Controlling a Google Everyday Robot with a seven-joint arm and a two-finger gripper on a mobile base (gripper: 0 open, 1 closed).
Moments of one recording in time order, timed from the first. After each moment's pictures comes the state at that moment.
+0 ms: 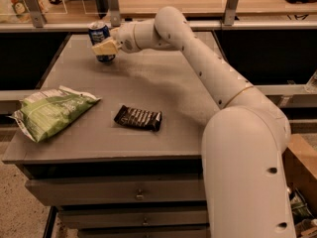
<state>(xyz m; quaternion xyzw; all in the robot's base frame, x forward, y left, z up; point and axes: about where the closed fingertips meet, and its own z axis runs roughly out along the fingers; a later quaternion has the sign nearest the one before) 0.806 0.174 0.879 -0.50 0.62 0.32 0.51</state>
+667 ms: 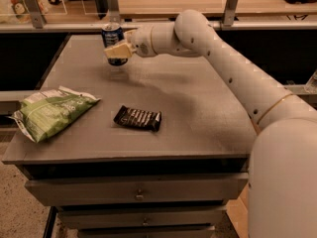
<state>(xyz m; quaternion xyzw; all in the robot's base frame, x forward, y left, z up) 0.760 0.129 0.893 -0.48 0.63 0.33 0.51</state>
